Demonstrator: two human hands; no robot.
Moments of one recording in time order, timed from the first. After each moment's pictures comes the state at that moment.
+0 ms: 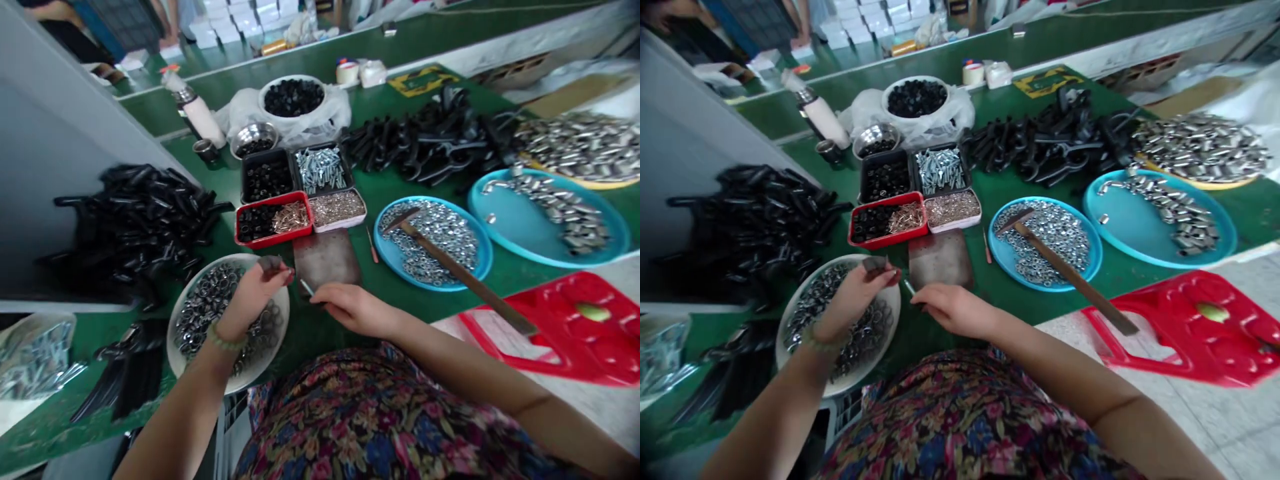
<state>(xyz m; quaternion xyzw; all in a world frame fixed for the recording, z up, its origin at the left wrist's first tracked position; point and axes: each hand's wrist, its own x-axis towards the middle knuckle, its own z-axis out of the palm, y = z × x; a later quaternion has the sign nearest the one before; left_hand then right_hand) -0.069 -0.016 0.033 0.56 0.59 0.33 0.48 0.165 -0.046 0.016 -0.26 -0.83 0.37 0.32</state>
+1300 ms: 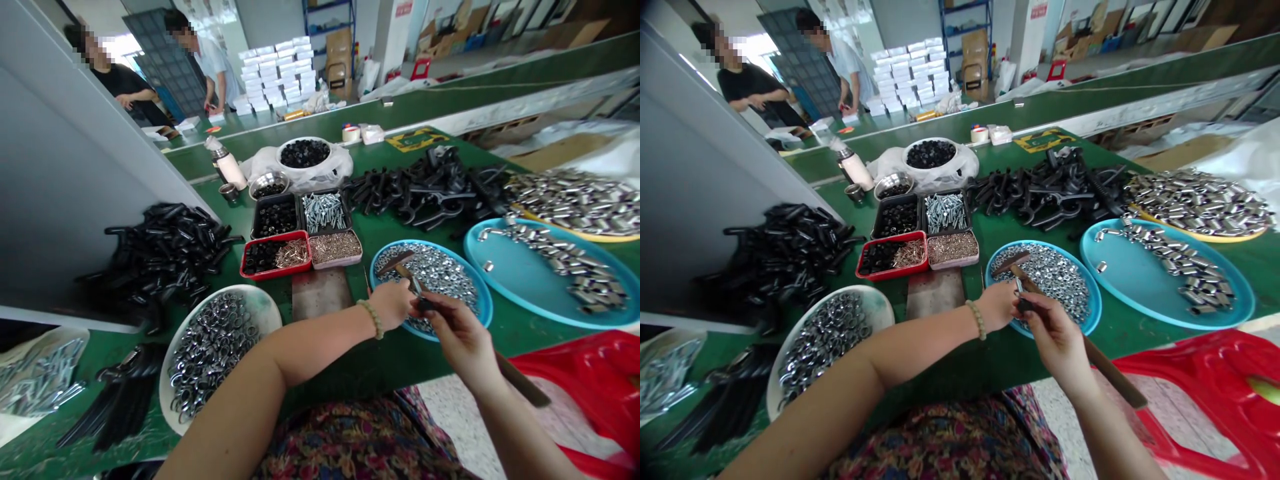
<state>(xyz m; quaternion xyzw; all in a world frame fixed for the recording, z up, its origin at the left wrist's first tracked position) 0.195 0.039 -0.016 0.93 0.30 0.04 0.20 0.309 -0.064 0.005 -0.51 -0.56 0.32 0.57</state>
